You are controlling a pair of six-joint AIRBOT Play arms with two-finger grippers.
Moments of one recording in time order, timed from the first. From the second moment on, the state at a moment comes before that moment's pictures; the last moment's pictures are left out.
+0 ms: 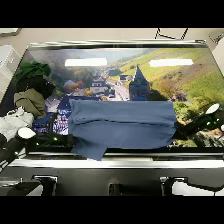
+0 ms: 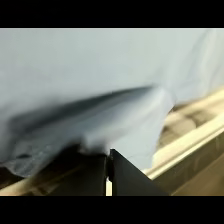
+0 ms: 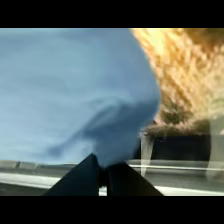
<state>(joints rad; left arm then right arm) -0.03 -0.98 0.50 0.71 -1.06 -1.20 -0.43 -1.46 1.01 -1.26 1.48 1.47</state>
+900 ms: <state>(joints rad) -0.03 -1.65 1.32 0.82 -1.02 -1.32 -0.29 -1.67 1.39 -1.24 1.13 1.65</state>
